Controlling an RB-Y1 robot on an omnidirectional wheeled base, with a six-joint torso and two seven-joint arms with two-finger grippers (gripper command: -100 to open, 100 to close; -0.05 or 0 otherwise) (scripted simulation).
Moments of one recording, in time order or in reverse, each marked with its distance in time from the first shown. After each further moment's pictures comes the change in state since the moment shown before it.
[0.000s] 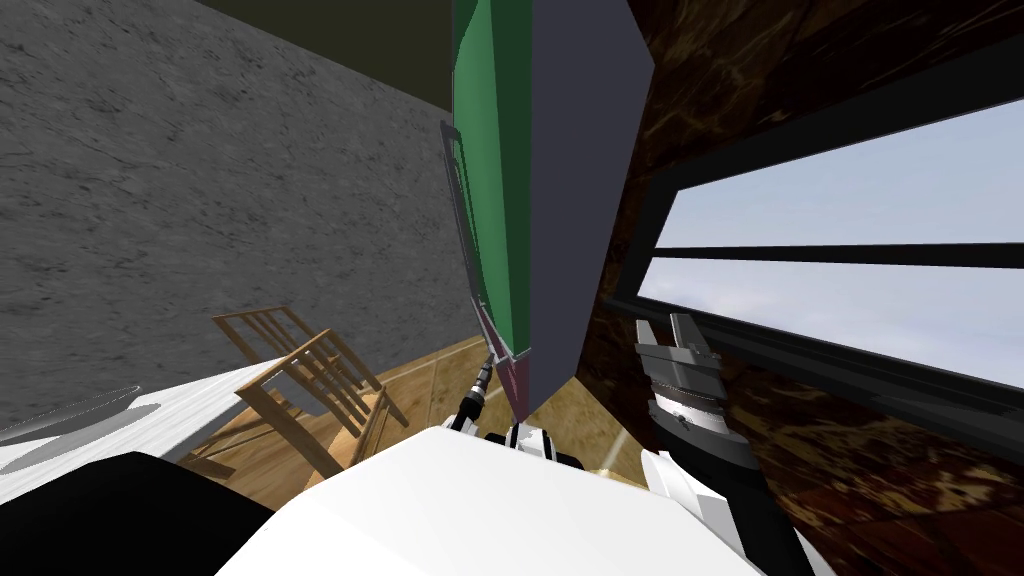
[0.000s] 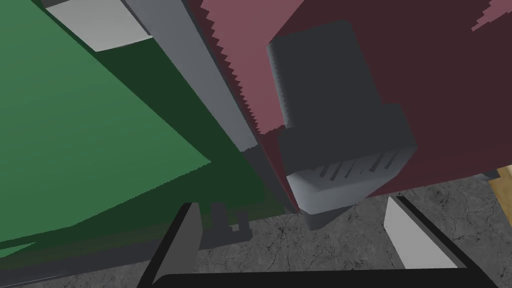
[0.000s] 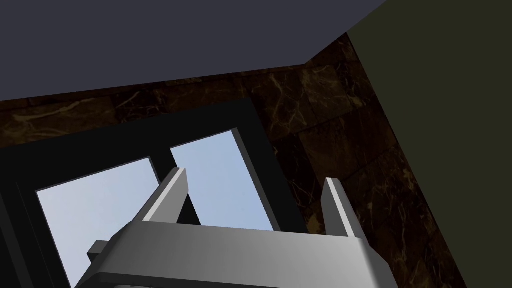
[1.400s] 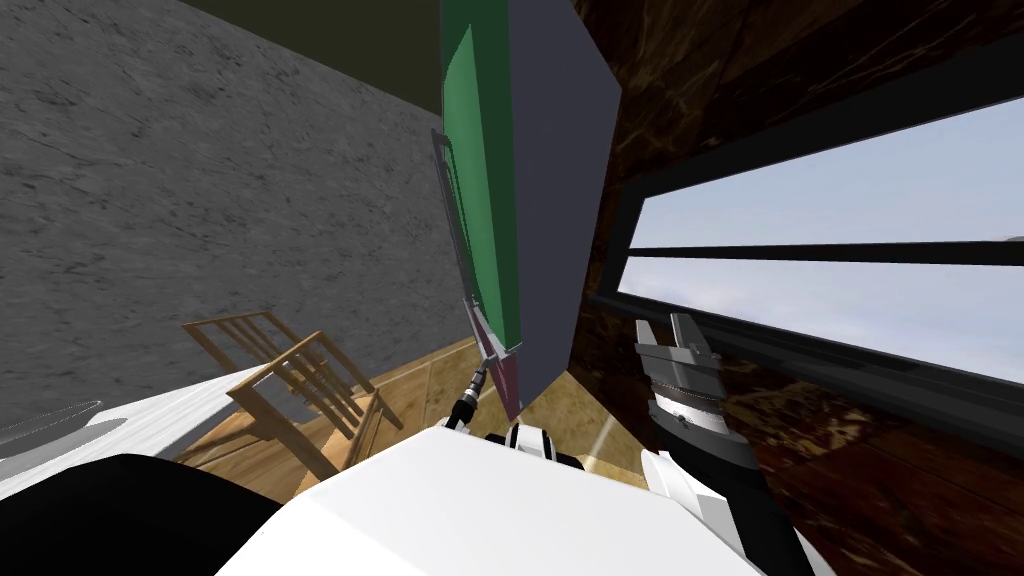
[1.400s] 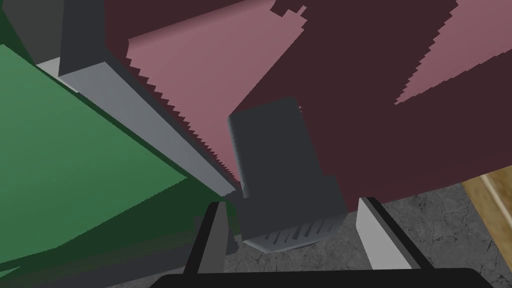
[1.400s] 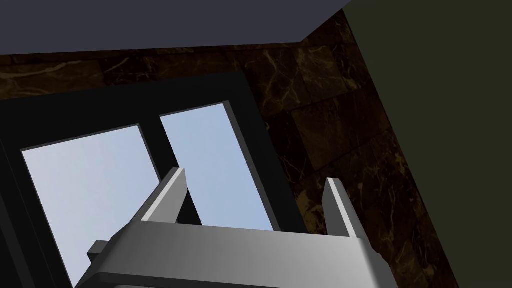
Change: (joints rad) left arm -0.054 0.063 0.001 0.163 0.020 -0.047 0.038; right arm 0.000 0.000 0.000 0.000 0.000 0.000 0.000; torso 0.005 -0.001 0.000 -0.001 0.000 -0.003
